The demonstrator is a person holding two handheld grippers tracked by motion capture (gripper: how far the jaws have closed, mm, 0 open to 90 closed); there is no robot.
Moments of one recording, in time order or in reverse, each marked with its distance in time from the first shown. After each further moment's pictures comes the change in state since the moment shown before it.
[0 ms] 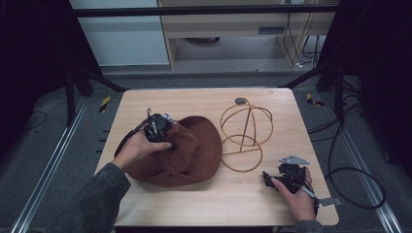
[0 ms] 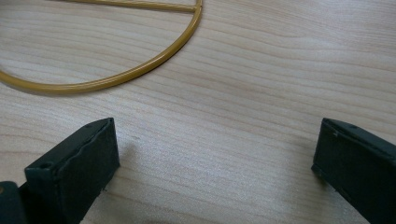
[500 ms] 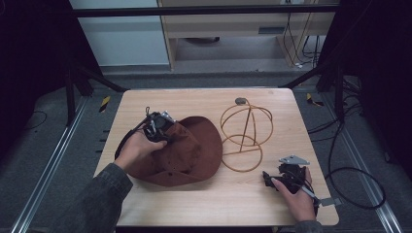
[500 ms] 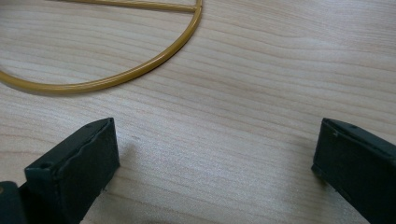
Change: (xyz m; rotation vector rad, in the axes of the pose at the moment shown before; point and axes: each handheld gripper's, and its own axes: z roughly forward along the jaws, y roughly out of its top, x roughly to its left) left arm 0.002 -0.001 -0.007 -0.047 -0.007 -0.020; right arm 0.000 0.000 0.000 0.000 0.000 0.000
